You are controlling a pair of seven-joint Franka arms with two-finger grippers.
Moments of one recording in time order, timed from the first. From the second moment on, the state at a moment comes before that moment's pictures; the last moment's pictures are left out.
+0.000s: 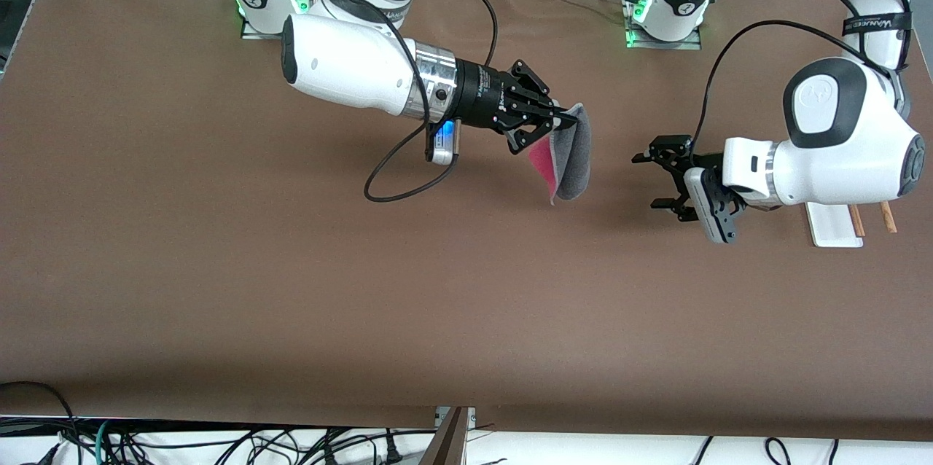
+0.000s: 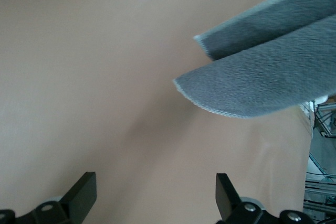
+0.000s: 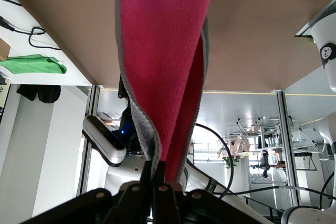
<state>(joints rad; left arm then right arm) -0.03 0.33 -0.06 -1.70 -0.68 1.76 1.02 0.42 0.59 0.44 -1.20 0.85 2.38 1.78</state>
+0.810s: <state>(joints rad) -0.02 0.46 -0.07 -1.77 -1.19 1.88 1.79 0.42 0.59 0.44 -1.19 0.85 2.38 1.78</state>
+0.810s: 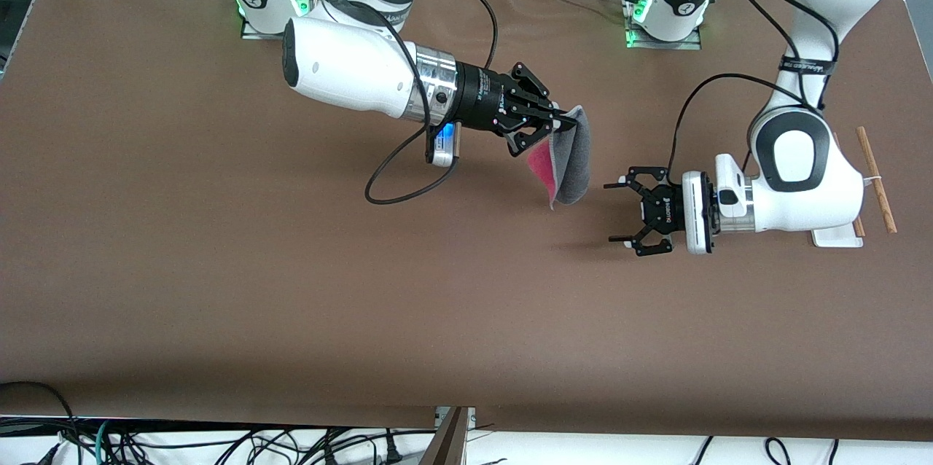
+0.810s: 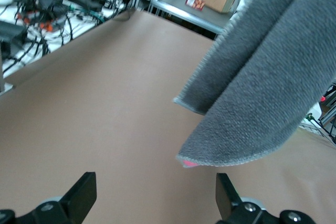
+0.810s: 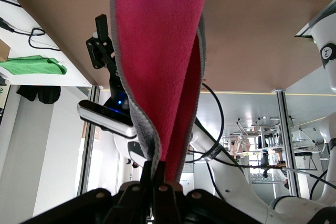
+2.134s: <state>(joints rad) -0.04 0.50 -0.12 -1.91 -1.47 1.78 2.29 0.42 0.59 0.44 -1.19 0.85 2.38 1.78</state>
